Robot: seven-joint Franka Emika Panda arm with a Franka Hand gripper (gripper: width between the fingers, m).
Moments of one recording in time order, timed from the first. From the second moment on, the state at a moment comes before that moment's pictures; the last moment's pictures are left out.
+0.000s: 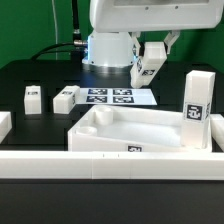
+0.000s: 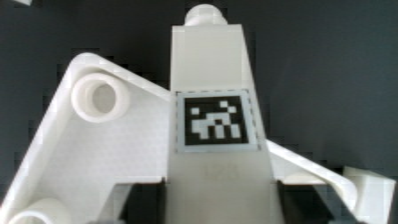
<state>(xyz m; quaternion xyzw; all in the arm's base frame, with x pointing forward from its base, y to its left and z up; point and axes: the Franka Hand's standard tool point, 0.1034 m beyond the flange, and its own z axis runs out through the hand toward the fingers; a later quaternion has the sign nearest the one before) 0.517 0.025 0.137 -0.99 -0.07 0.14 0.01</state>
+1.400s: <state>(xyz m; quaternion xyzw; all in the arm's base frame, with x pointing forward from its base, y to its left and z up) 0.570 -0.019 0.163 -0.98 -0.02 -0.21 0.00</state>
